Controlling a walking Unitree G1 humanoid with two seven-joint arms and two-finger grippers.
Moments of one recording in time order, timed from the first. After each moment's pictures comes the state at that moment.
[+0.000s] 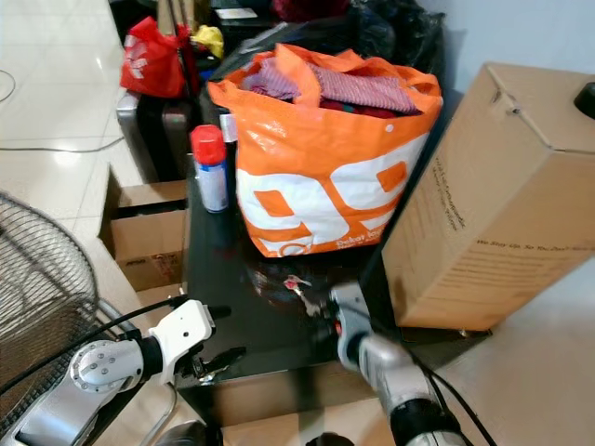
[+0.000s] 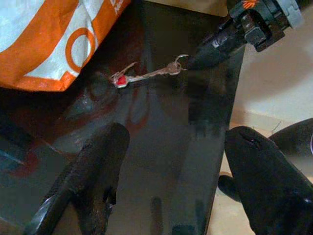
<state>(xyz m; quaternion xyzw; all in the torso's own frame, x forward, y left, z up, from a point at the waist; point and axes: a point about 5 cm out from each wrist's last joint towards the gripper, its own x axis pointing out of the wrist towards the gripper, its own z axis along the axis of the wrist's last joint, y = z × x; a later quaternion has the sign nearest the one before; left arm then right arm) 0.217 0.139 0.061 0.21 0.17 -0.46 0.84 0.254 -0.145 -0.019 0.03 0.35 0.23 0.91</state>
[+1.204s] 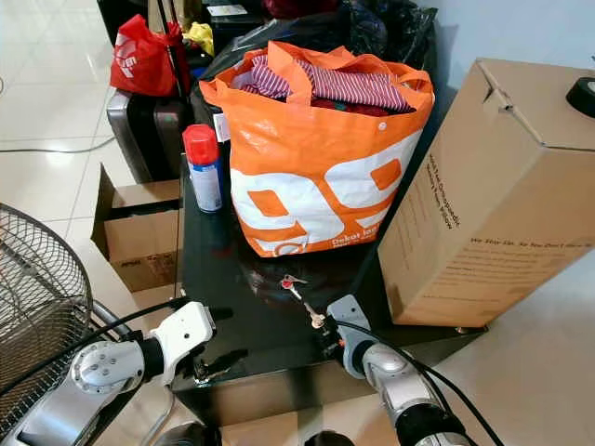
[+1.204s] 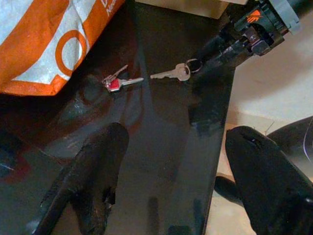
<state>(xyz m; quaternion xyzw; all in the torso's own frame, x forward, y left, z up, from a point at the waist) 0.216 0.138 0.058 0.21 0.18 -0.47 0.84 0.246 -0.150 -0.030 -0.07 0.34 0.27 0.90</state>
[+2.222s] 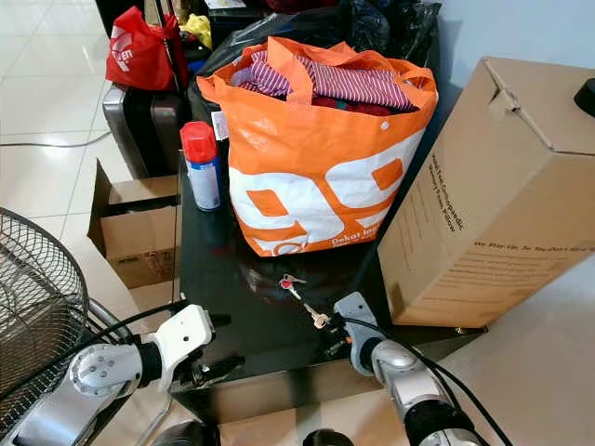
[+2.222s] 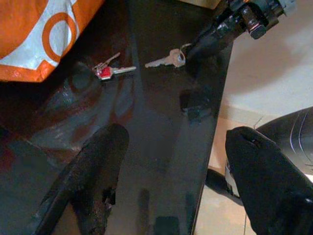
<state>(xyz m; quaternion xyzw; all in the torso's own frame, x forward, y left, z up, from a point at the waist) 0.211 0.138 0.058 0.20 0.20 -0.47 0.83 0.249 -0.162 -0.026 -0.06 0.34 0.27 0.90</state>
